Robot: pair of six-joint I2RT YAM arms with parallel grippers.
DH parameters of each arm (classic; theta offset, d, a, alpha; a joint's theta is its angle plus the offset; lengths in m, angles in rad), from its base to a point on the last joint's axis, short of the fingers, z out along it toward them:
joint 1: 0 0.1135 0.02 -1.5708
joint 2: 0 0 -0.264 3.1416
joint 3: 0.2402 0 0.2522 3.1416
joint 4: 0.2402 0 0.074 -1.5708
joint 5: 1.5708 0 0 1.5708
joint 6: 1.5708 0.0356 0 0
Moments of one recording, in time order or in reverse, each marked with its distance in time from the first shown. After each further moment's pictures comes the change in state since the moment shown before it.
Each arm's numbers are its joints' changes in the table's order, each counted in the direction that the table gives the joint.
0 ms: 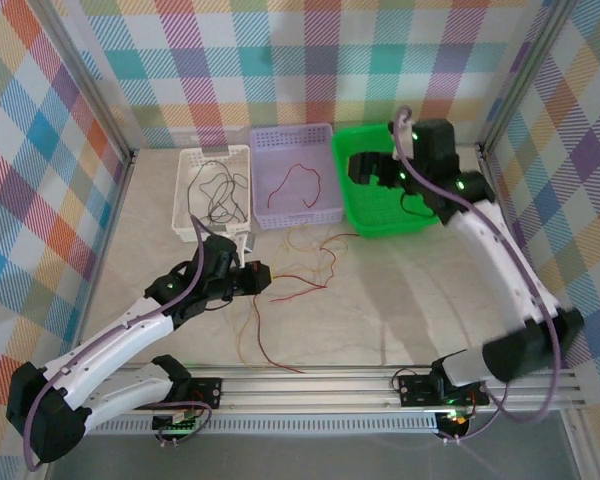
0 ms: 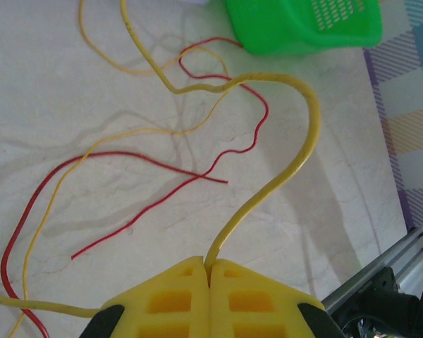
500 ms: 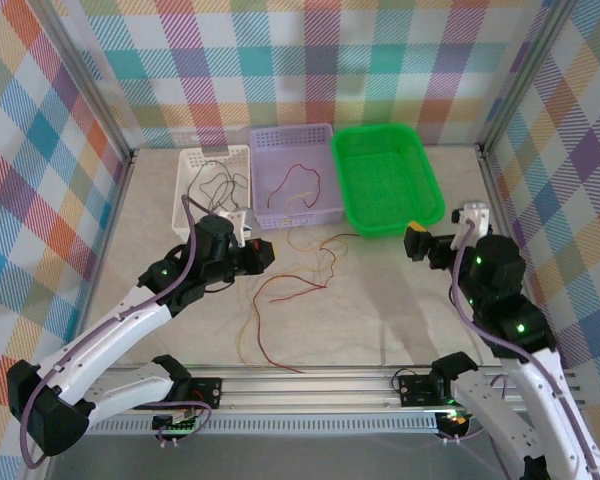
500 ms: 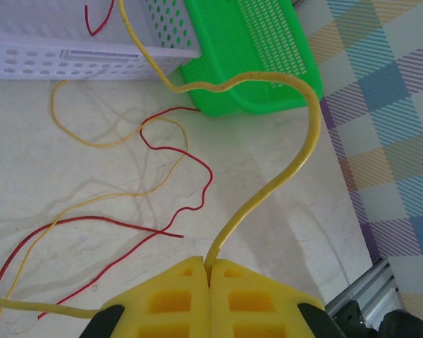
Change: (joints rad) left arm 0.002 0.050 0.177 0.019 -0.027 0.004; right arm 0.000 -0.774 -0.599 -0.069 0.309 -0.143
